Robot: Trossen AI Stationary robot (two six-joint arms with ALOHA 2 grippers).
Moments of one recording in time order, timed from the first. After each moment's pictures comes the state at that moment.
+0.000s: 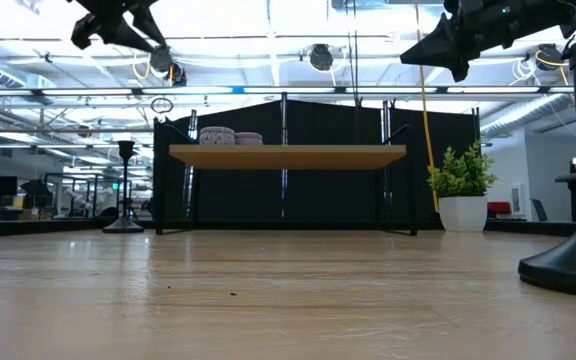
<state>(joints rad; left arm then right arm) 0.13 0.82 0.91 -0.45 -0.88 -0.55 -0.36 0.68 0.59 -0.05 0.00 0.11</state>
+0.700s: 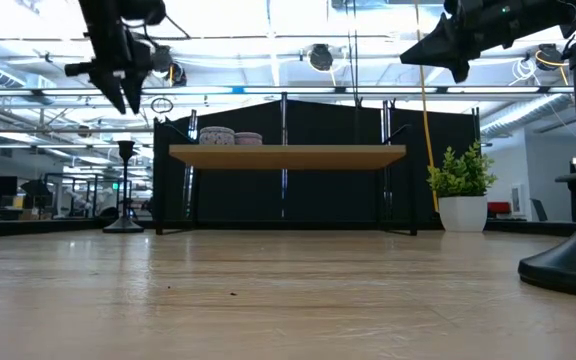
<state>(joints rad) 0.78 1.16 1.22 -1.10 -0.31 -0.46 -0.36 0.68 0.59 -0.05 0.00 0.15</state>
